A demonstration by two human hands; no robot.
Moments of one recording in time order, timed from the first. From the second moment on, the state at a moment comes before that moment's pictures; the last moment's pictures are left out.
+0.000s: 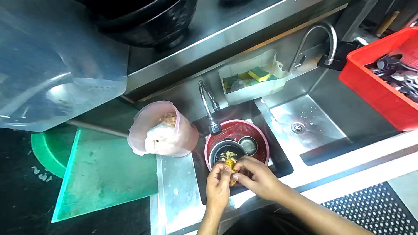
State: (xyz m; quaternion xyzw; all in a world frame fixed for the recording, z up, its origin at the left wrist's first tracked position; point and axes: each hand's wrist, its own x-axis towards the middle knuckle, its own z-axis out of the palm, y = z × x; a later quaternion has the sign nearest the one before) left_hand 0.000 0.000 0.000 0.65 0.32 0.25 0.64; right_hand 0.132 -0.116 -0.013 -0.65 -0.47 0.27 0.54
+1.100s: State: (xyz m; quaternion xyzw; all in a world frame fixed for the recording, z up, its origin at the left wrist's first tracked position) left_hand -0.001 -0.013 0.008 0.64 0.29 0.25 0.66; right_hand 0.124 -0.121 -0.005 -0.64 -0.43 0.31 0.56
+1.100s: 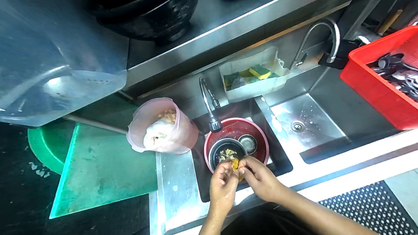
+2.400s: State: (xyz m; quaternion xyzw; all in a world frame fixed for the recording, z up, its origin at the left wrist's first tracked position) left_hand -0.007 0.010 -0.001 0.69 0.35 0.07 0.63; right_hand 0.134 -0.115 -0.018 -0.64 -0.28 0.49 0.52
